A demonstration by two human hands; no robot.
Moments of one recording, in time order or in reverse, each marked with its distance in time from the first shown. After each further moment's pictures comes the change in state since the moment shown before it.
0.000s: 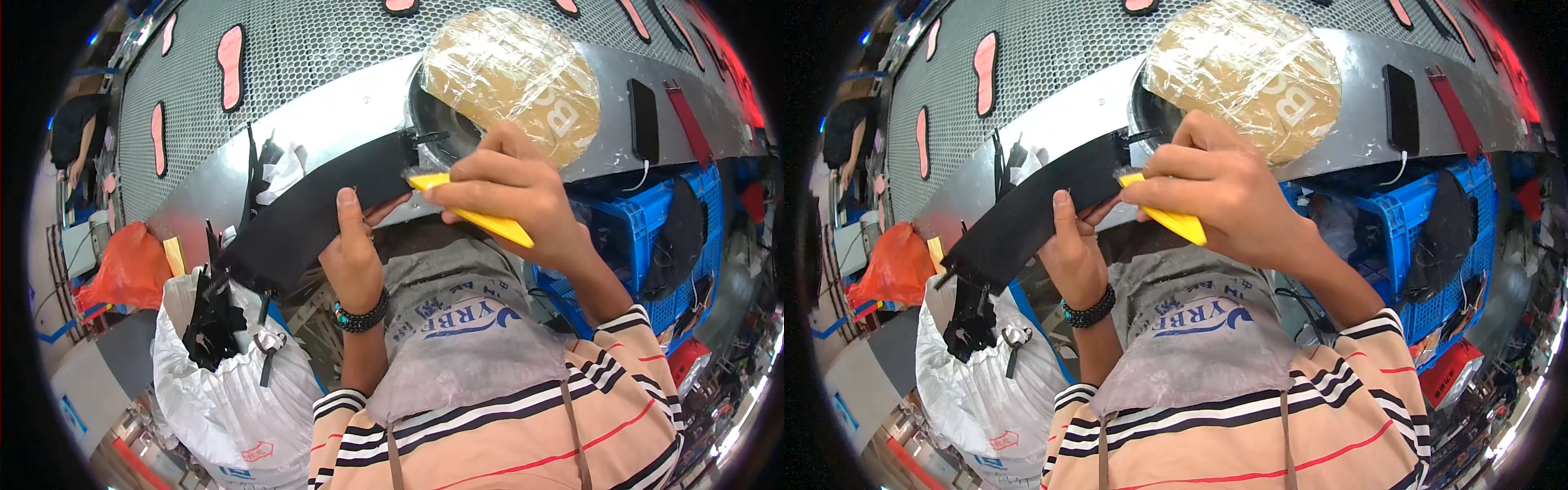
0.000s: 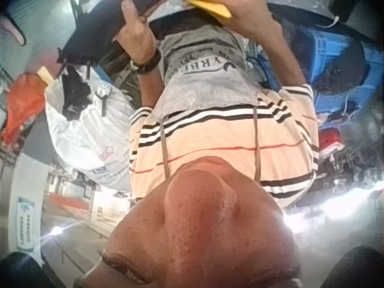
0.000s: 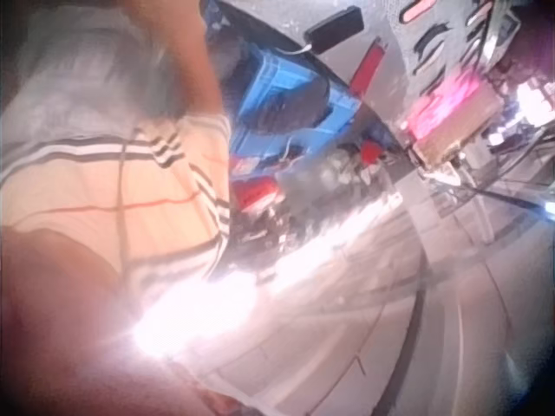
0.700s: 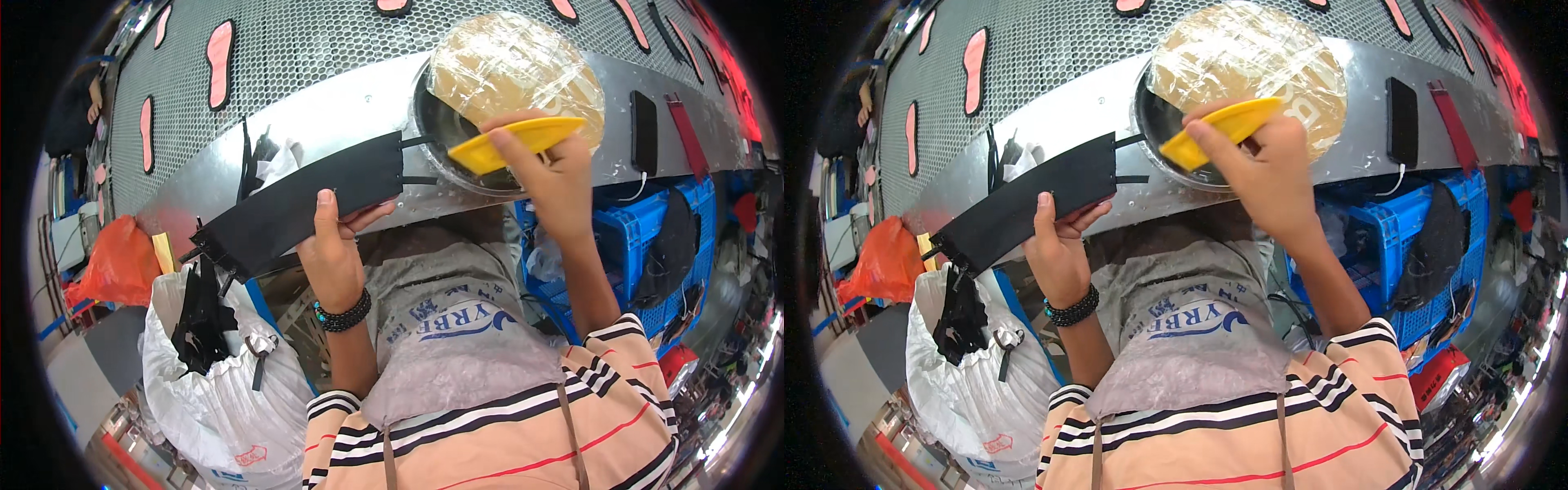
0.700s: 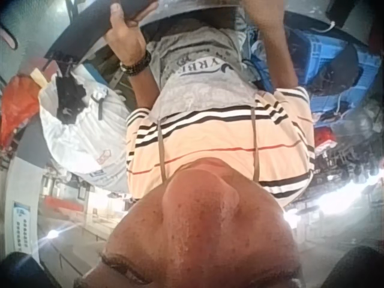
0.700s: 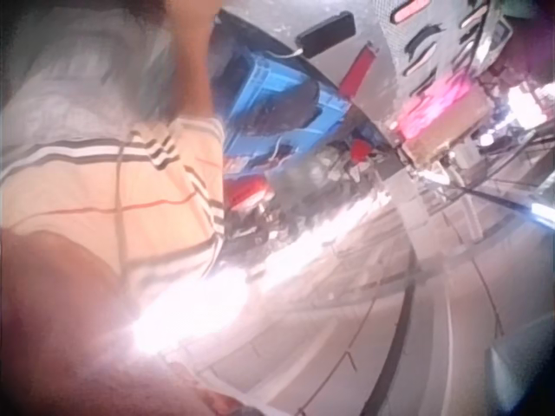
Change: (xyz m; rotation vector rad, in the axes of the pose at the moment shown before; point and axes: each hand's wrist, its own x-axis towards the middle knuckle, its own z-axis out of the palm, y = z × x) left_hand 0.014 -0.005 -0.024 -0.123 0.077 -0.097; right_hand -0.008 0.020 -0.001 0.447 0.220 0.877
